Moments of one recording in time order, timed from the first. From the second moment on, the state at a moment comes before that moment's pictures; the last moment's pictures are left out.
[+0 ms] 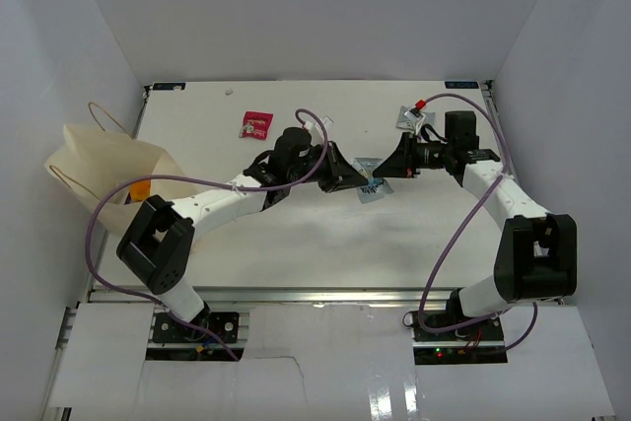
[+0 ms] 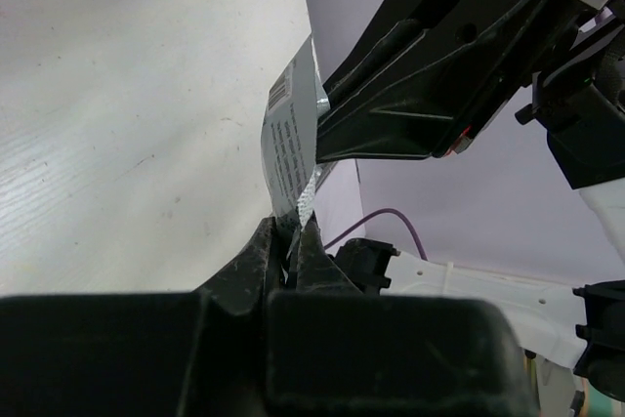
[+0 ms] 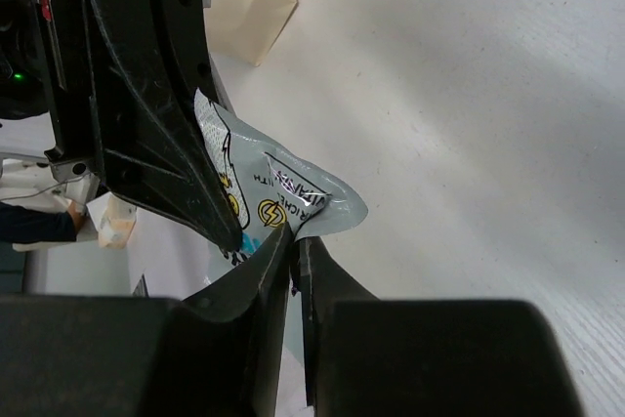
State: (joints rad) left arm -0.72 1.63 1.09 0.19 0.49 -1.05; right arm 0.12 1.47 1.01 -0.25 -1.14 0.26
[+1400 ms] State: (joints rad) left arm -0.71 1.29 2.10 -1.28 -0.86 -0.65; right arm -0.06 1.40 1.04 -0.24 -1.22 0.07
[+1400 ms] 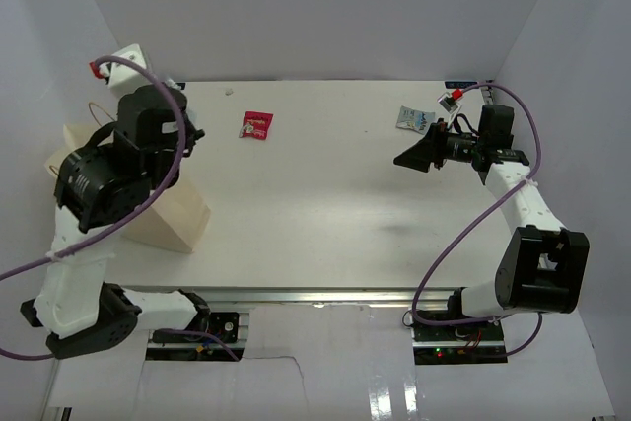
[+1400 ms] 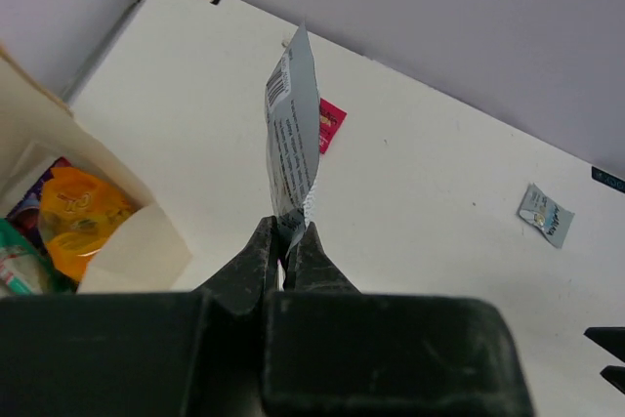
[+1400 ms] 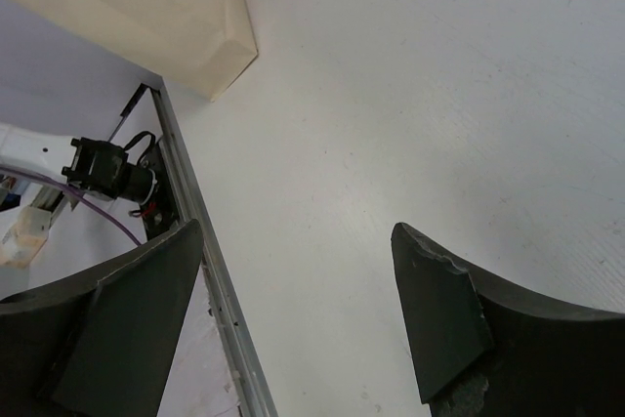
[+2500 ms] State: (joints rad) left arm -0.79 0.78 1.46 -1.19 -1.23 -0.49; right arm -0.09 1.40 0.99 -0.25 -1.22 0.07
